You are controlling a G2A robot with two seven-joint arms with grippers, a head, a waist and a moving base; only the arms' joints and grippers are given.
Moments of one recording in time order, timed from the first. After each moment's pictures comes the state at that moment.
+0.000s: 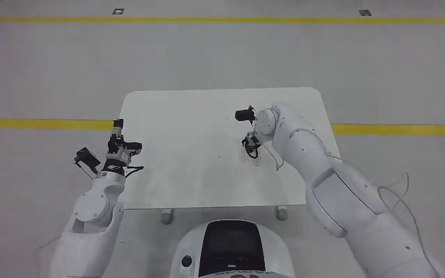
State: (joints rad) left arm 1.73 -1.15 -1.60 -1.80 -0.42 0.00 0.00; right arm -0.45 -1.64 0.71 -0.23 -0.58 -0.18 1.03
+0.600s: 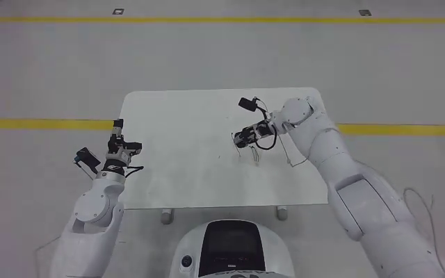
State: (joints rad) left arm 1.73 -1.15 -1.60 -1.80 -0.42 0.00 0.00; right arm -0.55 -1.48 0.95 -0.50 -0.19 -0.34 1.29
